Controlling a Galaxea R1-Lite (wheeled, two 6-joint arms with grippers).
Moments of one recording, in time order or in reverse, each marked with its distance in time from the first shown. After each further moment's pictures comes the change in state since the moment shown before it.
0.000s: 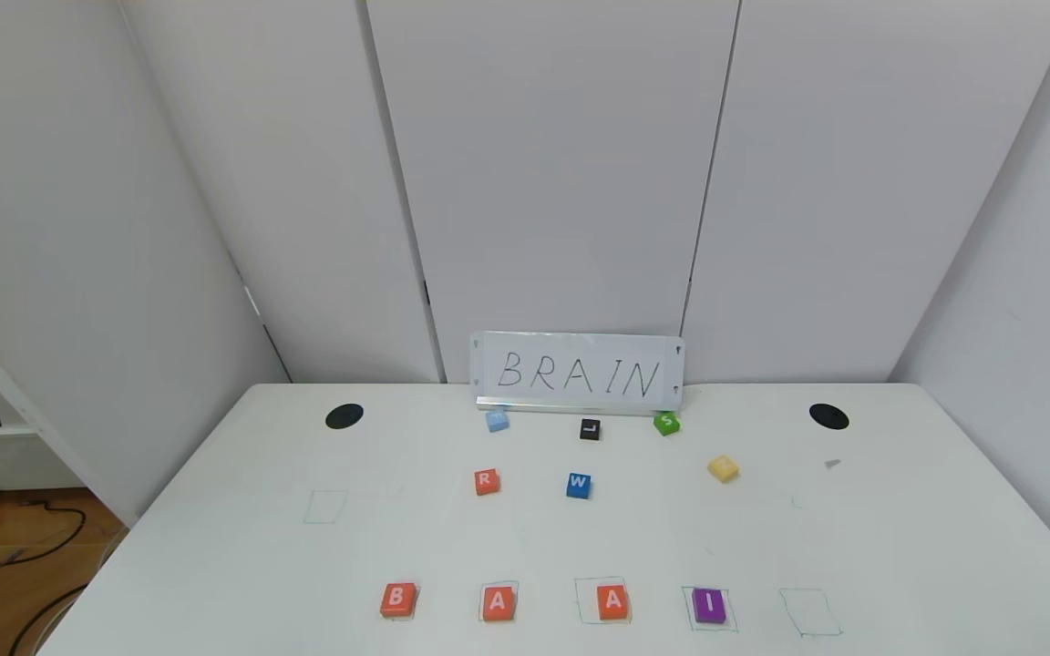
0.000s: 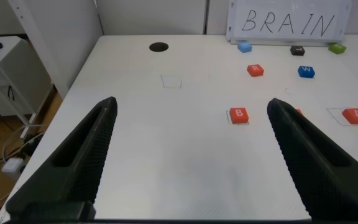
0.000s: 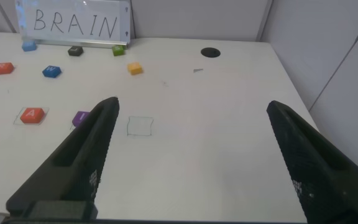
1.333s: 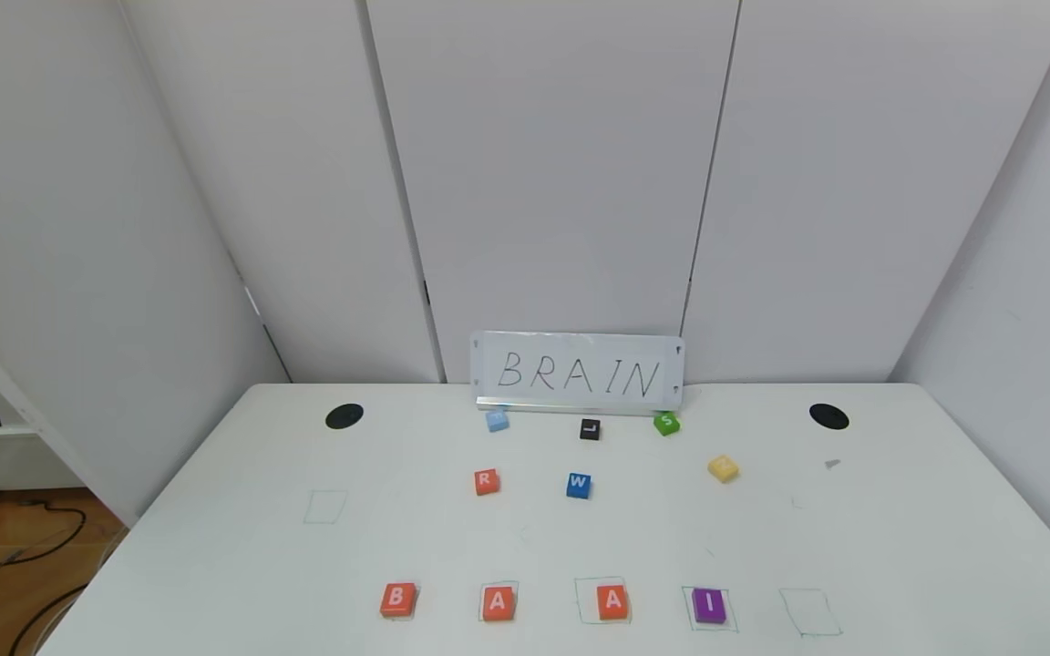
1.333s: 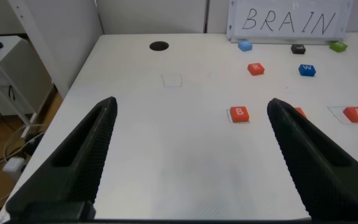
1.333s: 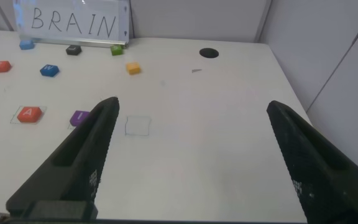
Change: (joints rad) left arm 0.000 0.000 0.000 0.004 0.001 0.005; right arm -0.001 0.001 0.000 0.000 -0.001 -0.014
